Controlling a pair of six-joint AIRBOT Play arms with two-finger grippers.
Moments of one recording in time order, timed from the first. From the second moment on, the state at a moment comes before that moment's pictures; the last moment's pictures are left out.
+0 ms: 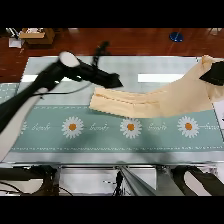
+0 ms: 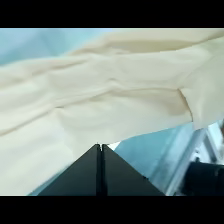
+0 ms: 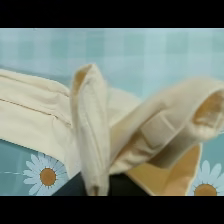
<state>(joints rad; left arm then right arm) -0.38 -1.54 1.44 0.66 -1.06 -1.21 -0.15 -0.97 1.40 -1.25 1.47 1.52</state>
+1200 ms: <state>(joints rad) 0.13 -1.19 1.44 0.76 -1.39 -1.17 0.55 -1.59 1.40 -1.17 0.82 1.78</state>
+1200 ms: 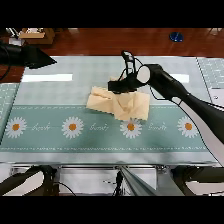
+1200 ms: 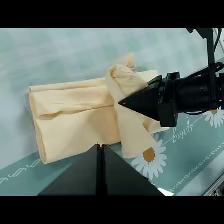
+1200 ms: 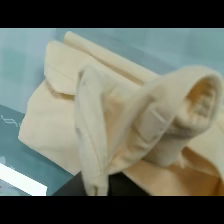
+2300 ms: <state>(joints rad) 0.13 -1.19 1.44 0.77 -1.41 -1.17 0.03 -1.40 1.26 -1.40 1.34 1.63</state>
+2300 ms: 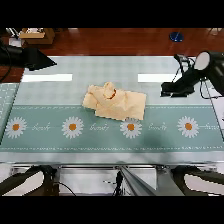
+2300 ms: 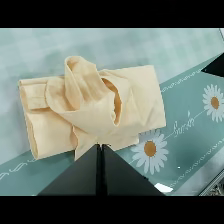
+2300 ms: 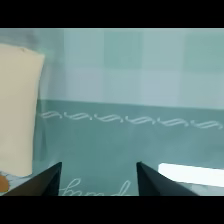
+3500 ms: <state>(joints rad) 0.13 -1.20 1.44 0.79 -1.41 -1.17 0.00 -1.29 1.02 -0.66 1.01 1.38</state>
